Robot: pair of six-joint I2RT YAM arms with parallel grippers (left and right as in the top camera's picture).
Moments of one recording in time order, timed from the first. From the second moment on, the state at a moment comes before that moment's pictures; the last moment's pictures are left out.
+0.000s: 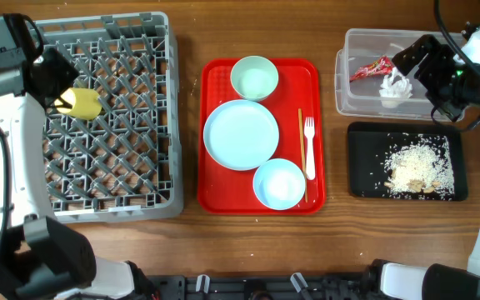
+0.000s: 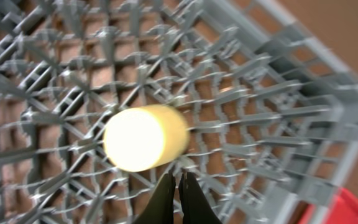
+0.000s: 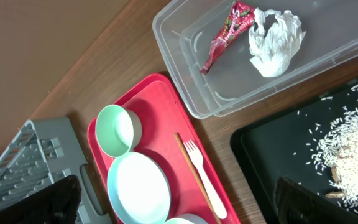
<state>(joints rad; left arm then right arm) 0.30 1.66 1.54 -0.86 -0.04 -0.45 -0.22 1.49 1.69 -1.19 -0.31 0.49</state>
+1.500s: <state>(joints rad) 0.38 1.81 1.49 -0.84 0.01 -0.46 -0.22 1.49 1.69 -1.19 -0.31 0.49</state>
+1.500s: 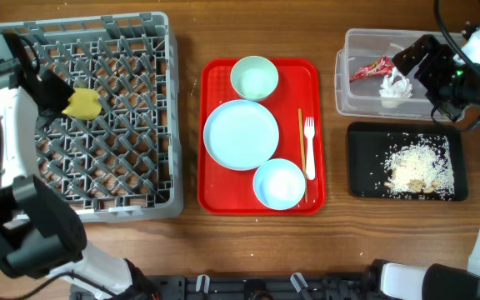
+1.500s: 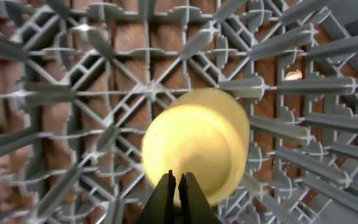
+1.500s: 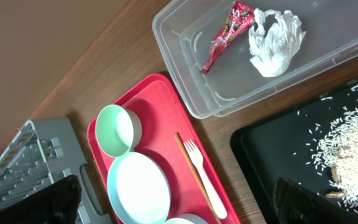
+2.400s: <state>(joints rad) 0.32 1.79 1.49 -0.72 0.13 -0.46 -0.22 1.49 1.69 -1.19 -0.31 0.49</state>
